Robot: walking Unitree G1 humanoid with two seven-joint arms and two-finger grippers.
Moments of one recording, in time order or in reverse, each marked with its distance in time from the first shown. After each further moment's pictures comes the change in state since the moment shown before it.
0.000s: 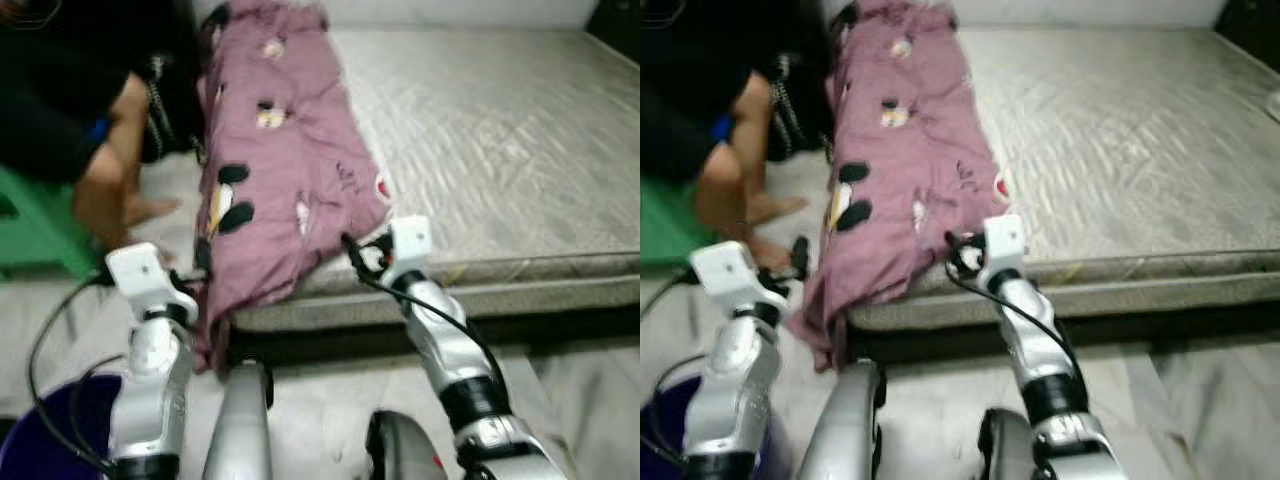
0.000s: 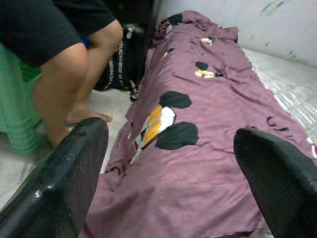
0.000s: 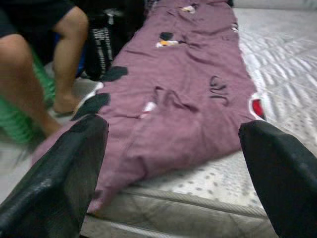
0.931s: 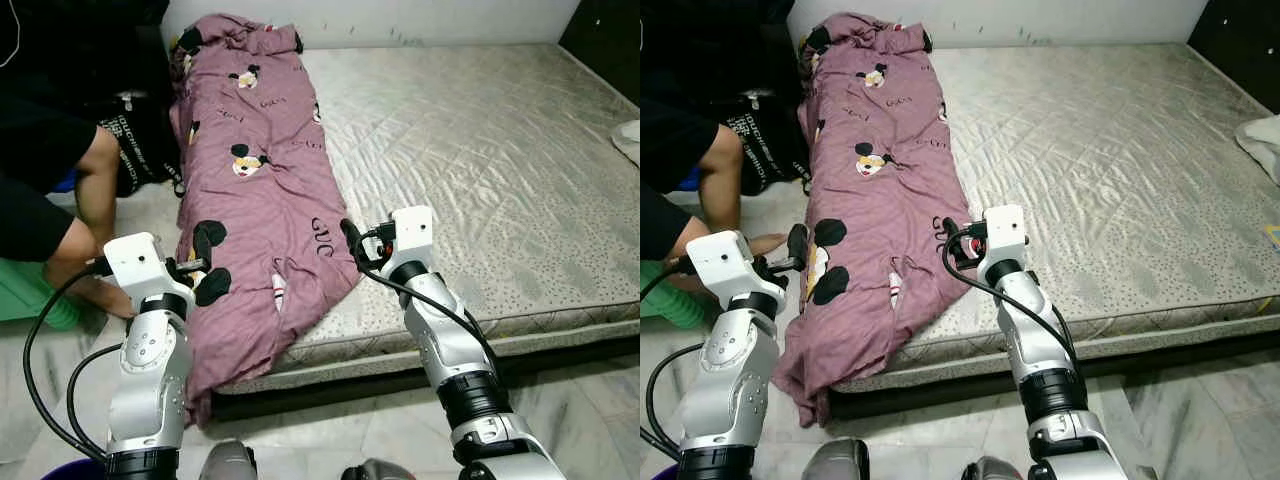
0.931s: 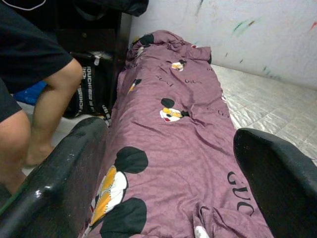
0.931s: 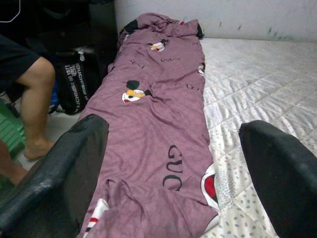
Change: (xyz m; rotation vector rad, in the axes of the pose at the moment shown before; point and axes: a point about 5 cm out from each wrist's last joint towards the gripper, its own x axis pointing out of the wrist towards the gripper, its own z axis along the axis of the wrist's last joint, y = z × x) left arm 0.003 -0.007 0.010 -0.002 -0.033 -0.024; right arm 0.000 -0.003 0.010 0.001 -0.051 -0.030
